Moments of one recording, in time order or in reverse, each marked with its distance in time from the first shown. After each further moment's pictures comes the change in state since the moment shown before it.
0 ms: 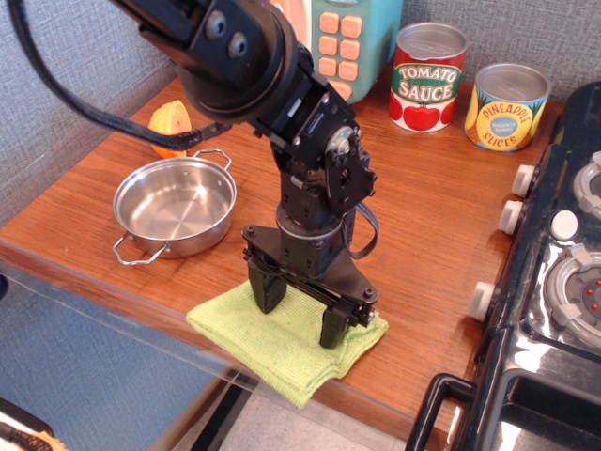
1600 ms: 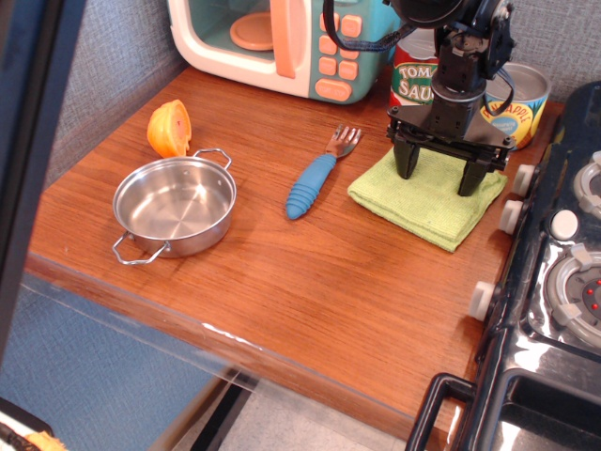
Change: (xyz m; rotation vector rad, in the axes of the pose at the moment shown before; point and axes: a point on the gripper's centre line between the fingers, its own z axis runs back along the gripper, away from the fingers) arm 0.181 -0.029 -0.002 -0.045 -0.109 0.121
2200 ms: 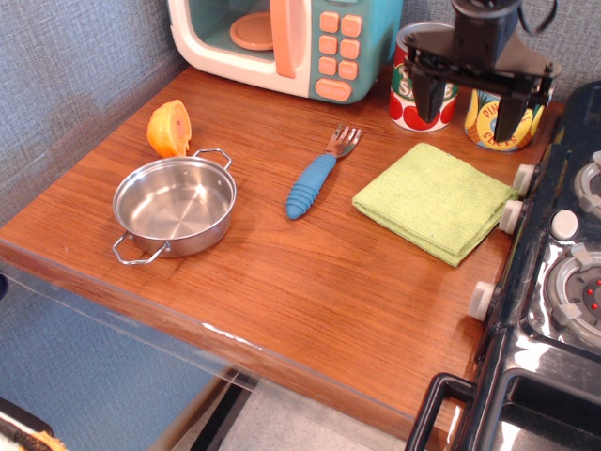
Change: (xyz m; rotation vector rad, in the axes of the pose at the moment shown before) arm -0.010 -0.009 0.101 -0.052 -0.144 -0.046
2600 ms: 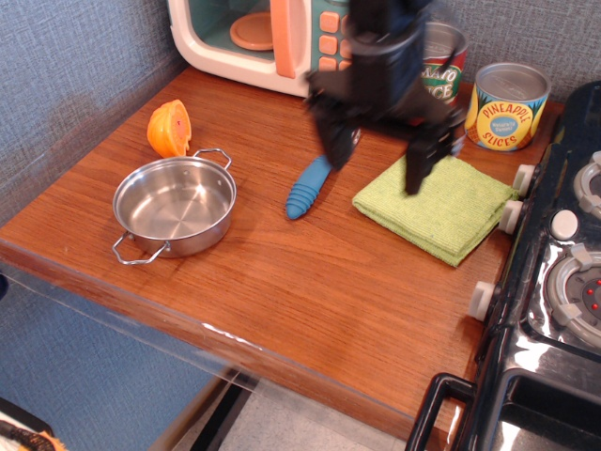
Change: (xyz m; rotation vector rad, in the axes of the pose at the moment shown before) arm -0.084 0.034 0.026 -0.007 0.076 -0.013
